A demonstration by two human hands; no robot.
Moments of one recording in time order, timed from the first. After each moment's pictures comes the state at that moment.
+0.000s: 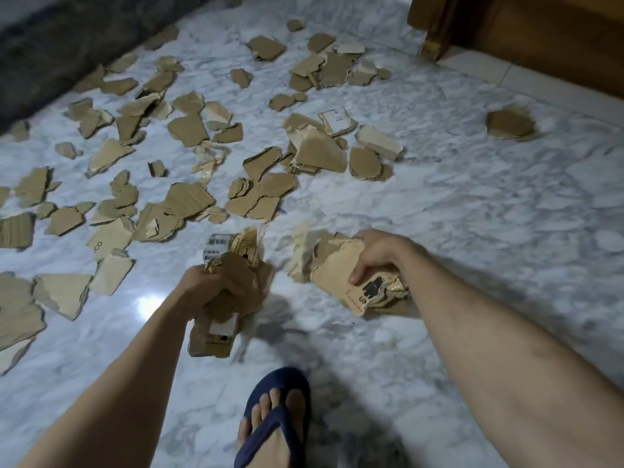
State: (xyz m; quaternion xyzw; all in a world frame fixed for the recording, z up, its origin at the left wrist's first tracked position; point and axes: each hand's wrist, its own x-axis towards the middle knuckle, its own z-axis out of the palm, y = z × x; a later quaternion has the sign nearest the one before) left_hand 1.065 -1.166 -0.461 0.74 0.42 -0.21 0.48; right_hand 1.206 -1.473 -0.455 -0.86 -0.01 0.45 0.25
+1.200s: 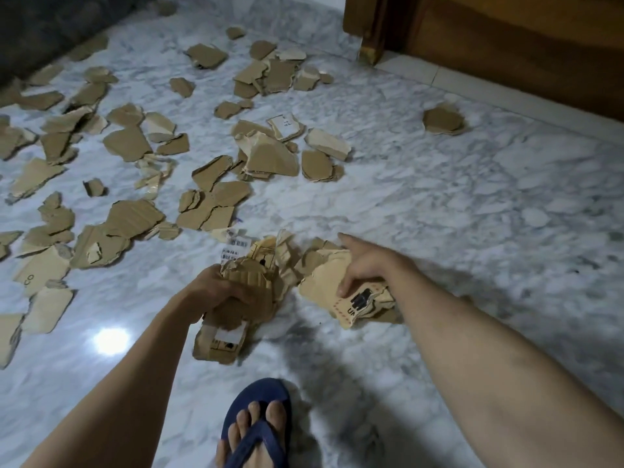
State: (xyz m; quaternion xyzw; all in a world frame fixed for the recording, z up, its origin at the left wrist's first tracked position) left_hand 1.109 -1.224 -0.490 0.74 0.24 -0.28 0.56; right_hand 1.186 -1.528 -0.470 -0.85 0.03 0.43 0.30
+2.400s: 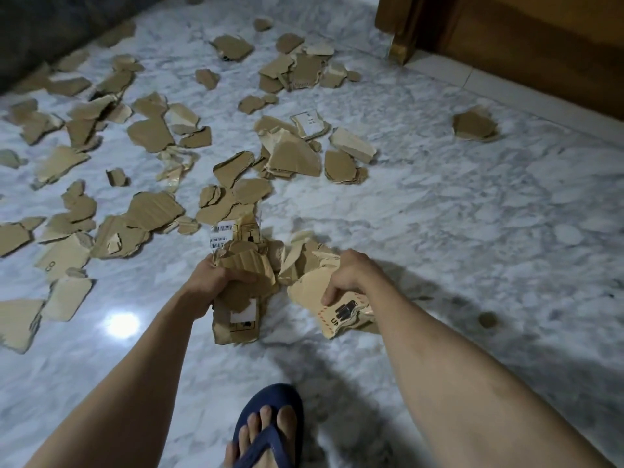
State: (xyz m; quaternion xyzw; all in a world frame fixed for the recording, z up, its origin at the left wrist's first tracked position) left_hand 1.109 -1.206 -0.478 0.67 0.27 -0.17 0.67; right_hand 1.176 -1.462 -0.472 -0.88 0.06 0.41 0.23
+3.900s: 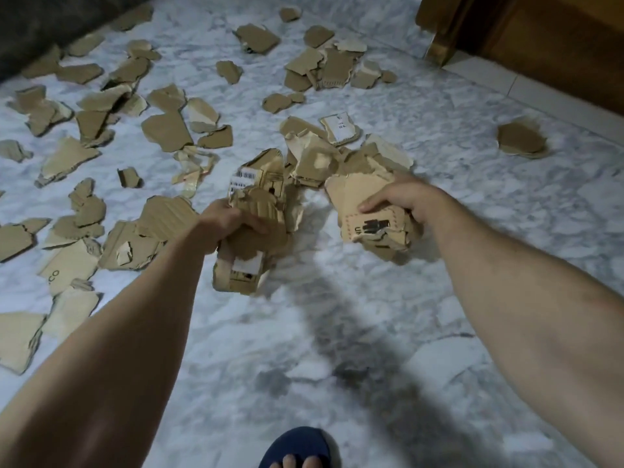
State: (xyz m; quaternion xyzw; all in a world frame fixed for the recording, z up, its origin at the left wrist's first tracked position) left_hand 1.232 -1.152 -0.456 0.73 0.32 -0.20 0.57; right_hand 1.330 -1.452 -0.427 -0.83 0.13 0.32 0.43
